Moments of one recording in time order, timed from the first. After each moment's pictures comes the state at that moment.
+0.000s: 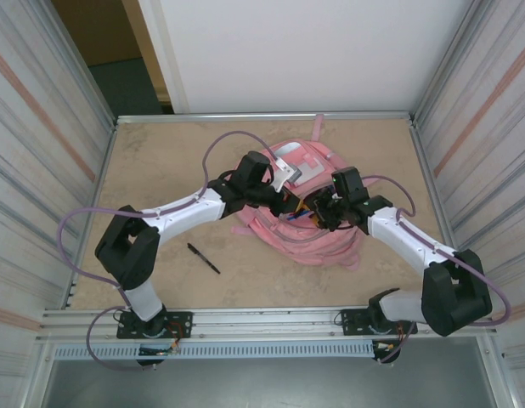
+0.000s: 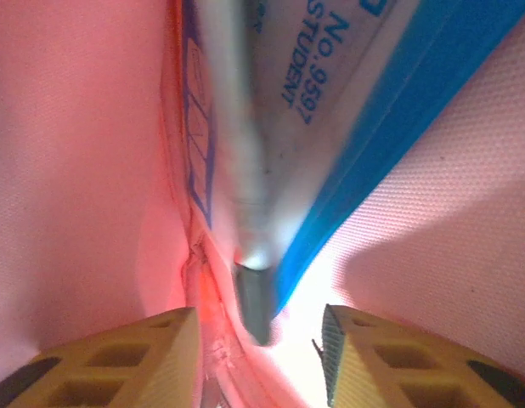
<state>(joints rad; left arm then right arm) -0.77 1.72 1.23 -0.12 0.57 -0.16 0.41 1.29 0.81 -0.40 -0.32 1.30</state>
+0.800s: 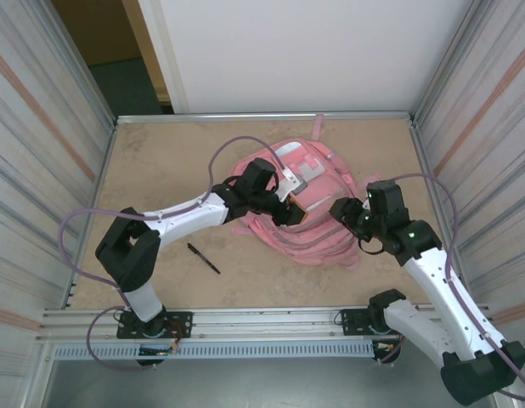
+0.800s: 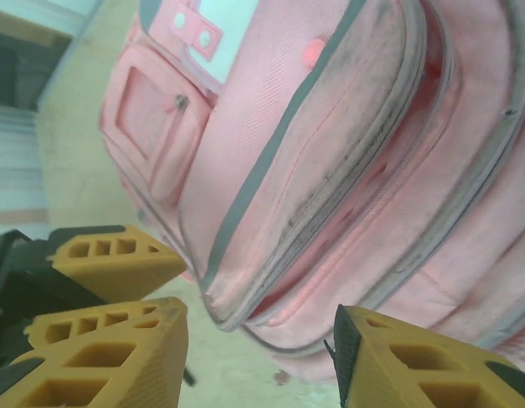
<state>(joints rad) -0.81 1.71 1.21 -0.17 0.56 -0.06 0.36 0.83 0.86 -0.80 -0.14 0.91</state>
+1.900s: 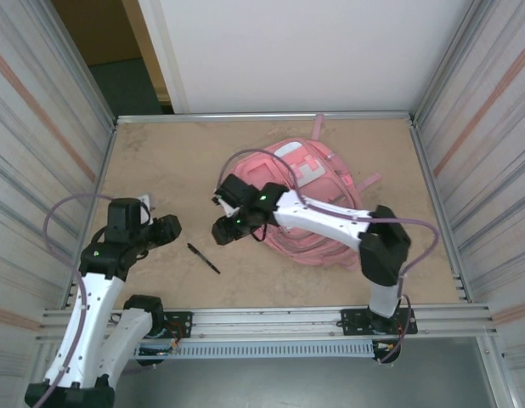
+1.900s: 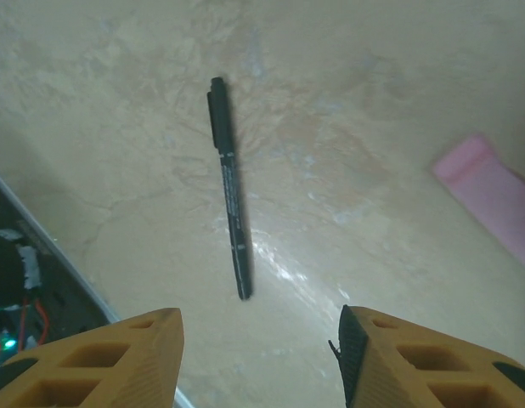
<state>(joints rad) -0.10 0.69 0.76 -0.90 0.16 -0.44 1.07 1.95 1.62 -0.75 -0.16 0.47</state>
